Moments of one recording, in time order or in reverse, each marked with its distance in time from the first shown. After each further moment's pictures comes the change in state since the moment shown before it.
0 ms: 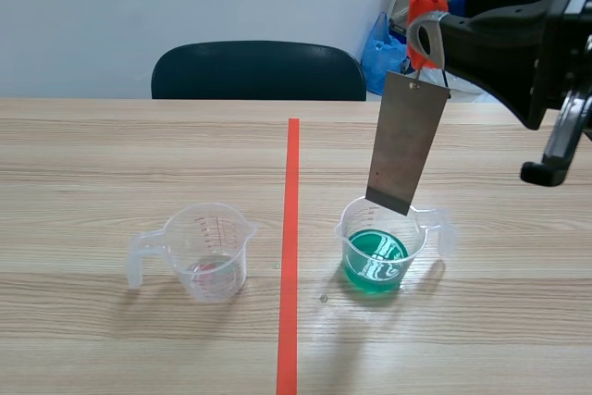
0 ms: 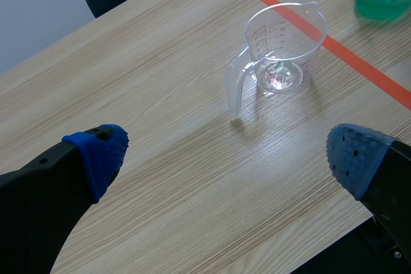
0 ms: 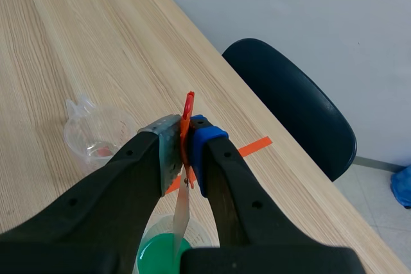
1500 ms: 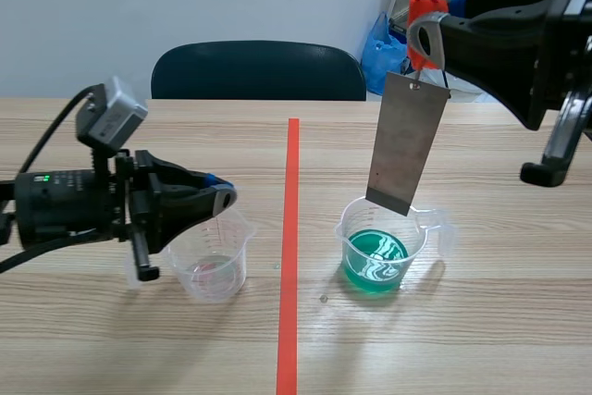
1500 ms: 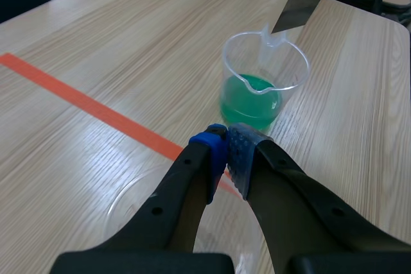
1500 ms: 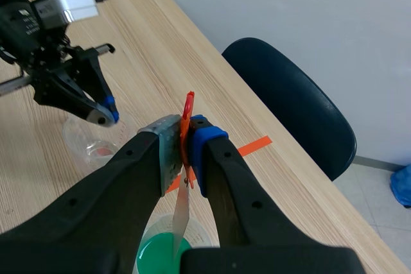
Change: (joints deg) left arm -84.7 -3.7 58.6 -35.5 -16.8 -28.6 23.5; right arm 0.0 0.0 0.0 0.0 -0.1 0.0 -0.1
